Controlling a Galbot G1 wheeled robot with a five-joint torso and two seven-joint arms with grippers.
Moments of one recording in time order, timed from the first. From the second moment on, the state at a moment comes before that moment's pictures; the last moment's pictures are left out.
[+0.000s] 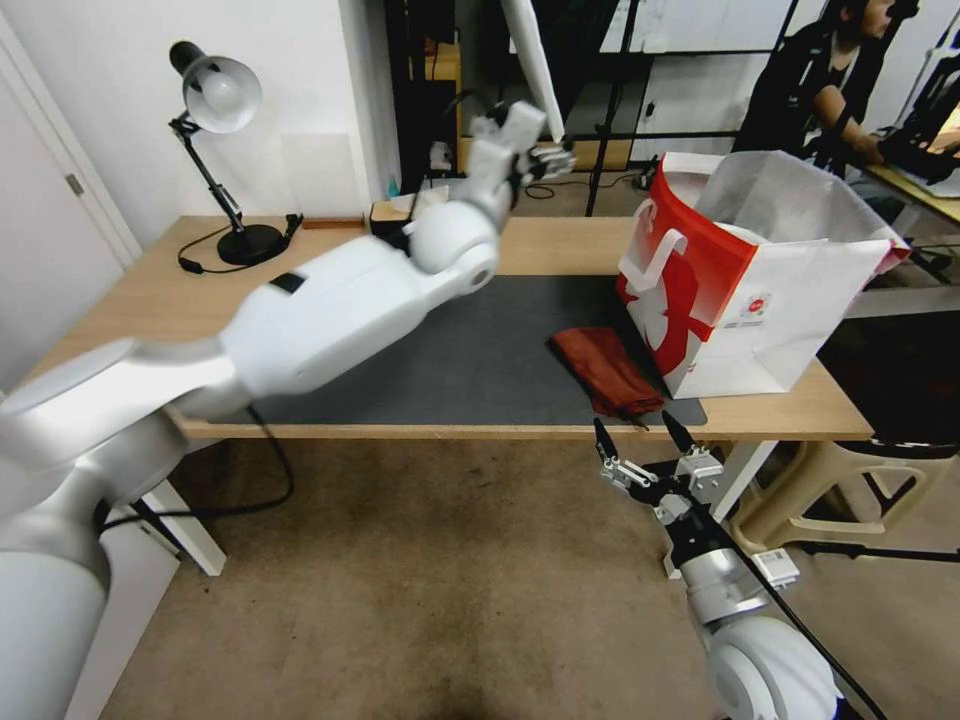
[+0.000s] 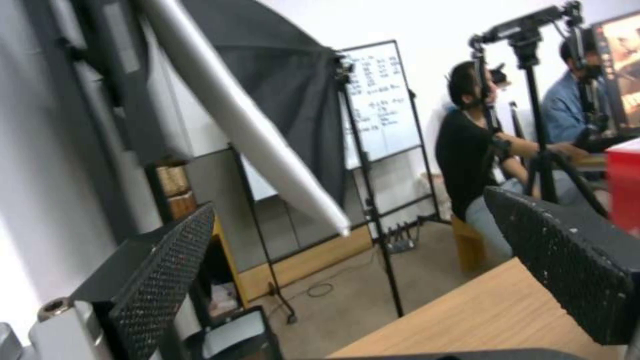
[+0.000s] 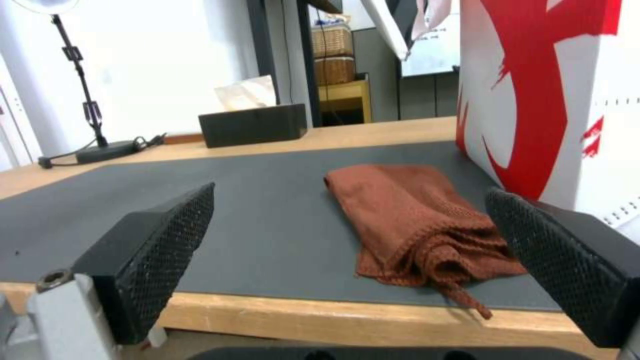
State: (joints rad) left arm -0.05 -1.07 0.62 -1.45 -0.86 -0.02 -0.43; right arm -1.58 1.16 0.42 2.07 0.42 0.20 0.03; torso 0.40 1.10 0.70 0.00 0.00
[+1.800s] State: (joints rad) left arm 1.39 -1.09 -0.25 -1.92 -0.15 -0.34 -0.41; right arm -1.53 1.28 0.46 2.06 0.27 0.24 0.05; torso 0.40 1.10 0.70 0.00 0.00
